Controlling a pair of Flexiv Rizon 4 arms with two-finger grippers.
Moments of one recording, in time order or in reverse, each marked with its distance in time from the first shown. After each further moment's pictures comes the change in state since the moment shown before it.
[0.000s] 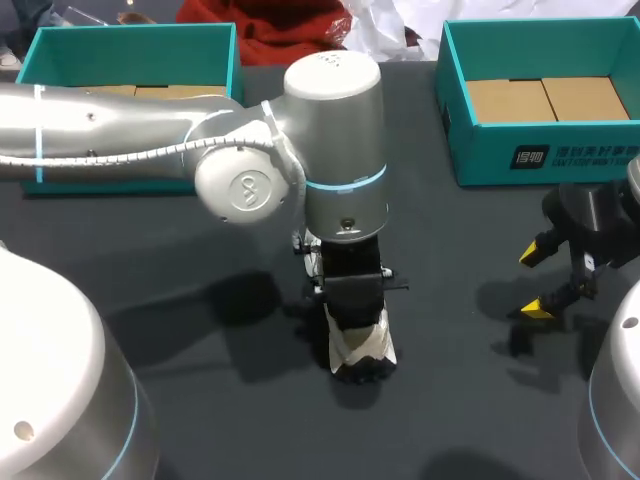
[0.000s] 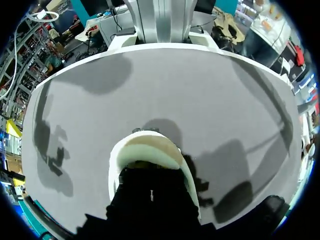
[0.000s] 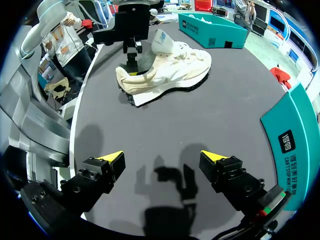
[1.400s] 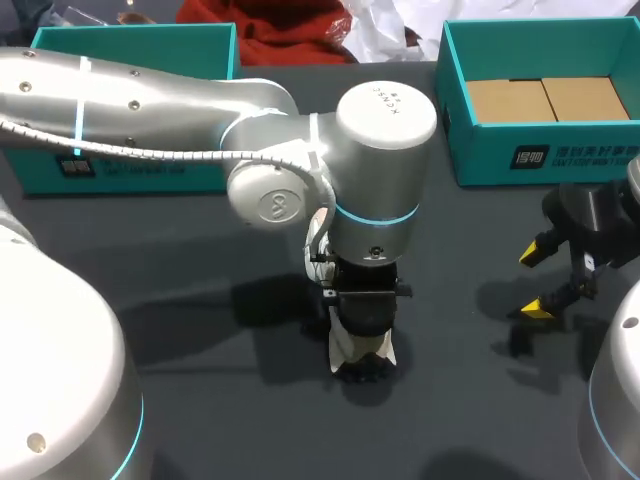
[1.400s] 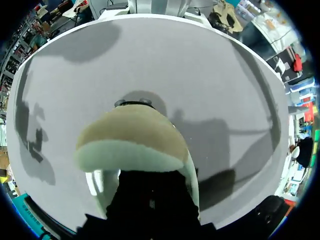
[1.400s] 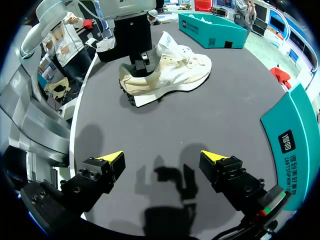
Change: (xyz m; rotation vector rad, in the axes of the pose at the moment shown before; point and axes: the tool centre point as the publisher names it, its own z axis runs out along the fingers) left arm 0.006 0.030 0.008 -0.205 0.138 -0.059; right arm 0.000 0.000 0.000 0.000 0.000 0.000
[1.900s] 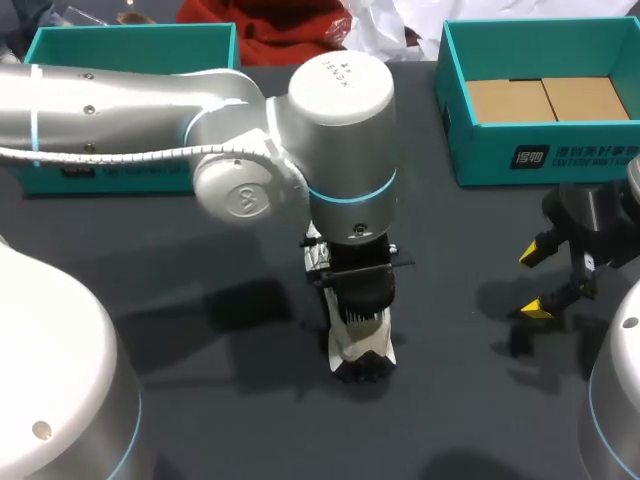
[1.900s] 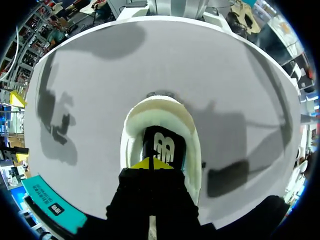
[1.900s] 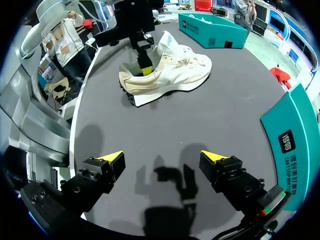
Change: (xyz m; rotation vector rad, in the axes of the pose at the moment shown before) left arm -0.011 0.013 -0.044 -0.050 -0.182 -0.064; right arm 0.000 0.000 0.000 0.000 0.000 0.000
